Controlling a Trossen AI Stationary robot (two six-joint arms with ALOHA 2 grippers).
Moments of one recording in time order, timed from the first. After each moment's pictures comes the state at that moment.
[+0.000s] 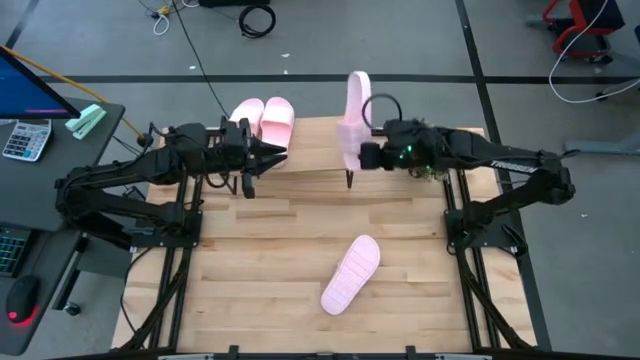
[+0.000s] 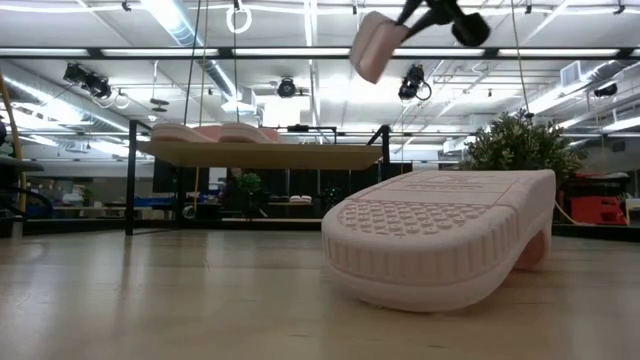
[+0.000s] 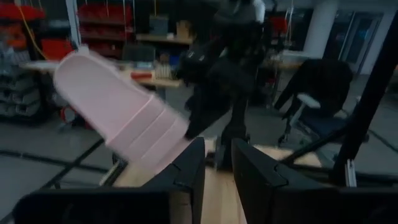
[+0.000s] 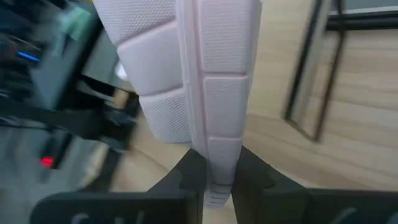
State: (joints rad) left arm 0.17 1.01 1.07 -0.05 0.00 -0.08; right arm -0.17 1.29 1.38 -0.74 0.22 1.11
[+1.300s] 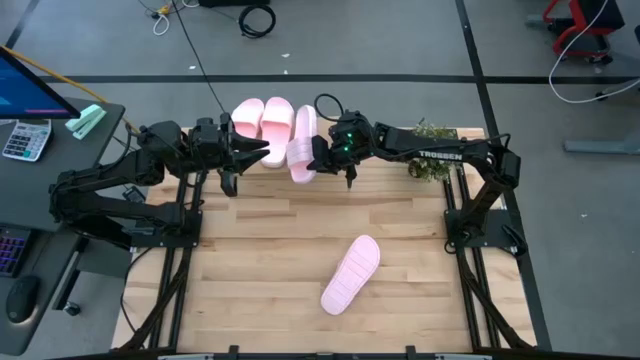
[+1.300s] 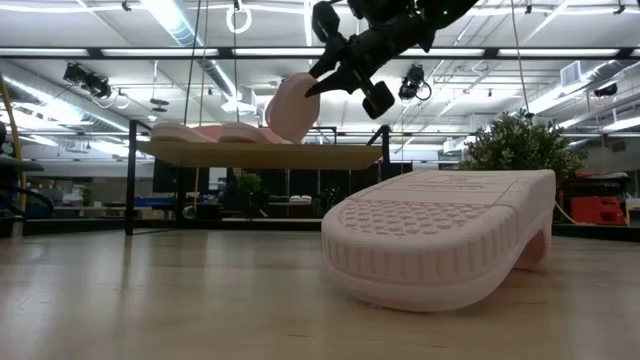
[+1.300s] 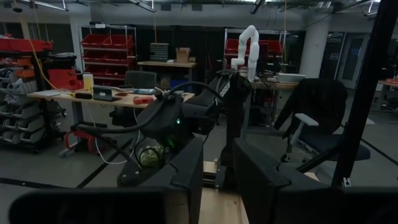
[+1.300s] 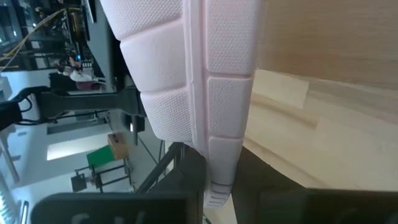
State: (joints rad) left arm 0.17 0.89 1.07 -0.06 -0.01 -0.06; right arm -0.35 1.71 1.38 -0.22 -0.37 1.36
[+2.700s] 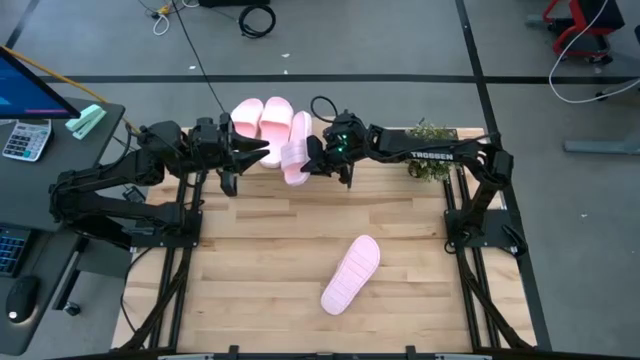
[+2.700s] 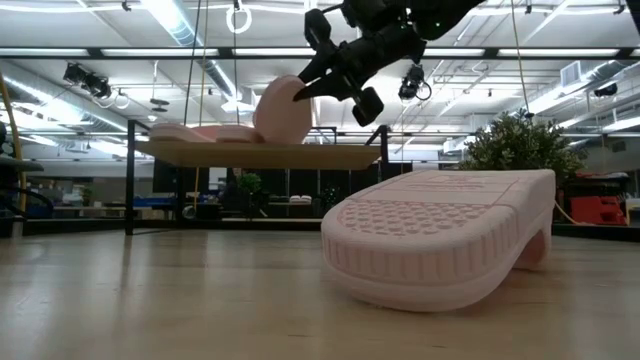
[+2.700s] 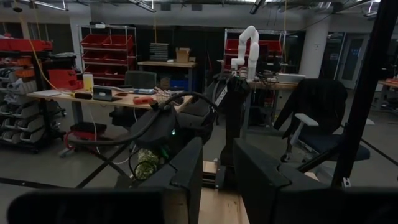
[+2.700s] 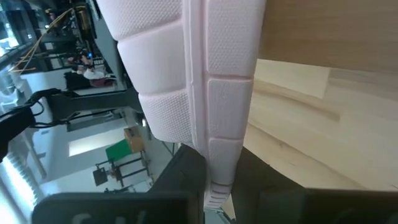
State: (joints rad) left arm 0.17 0.90 1.07 -0.06 -0.01 -0.06; right arm -0.34 1.77 1.38 -0.13 -0.43 1.45
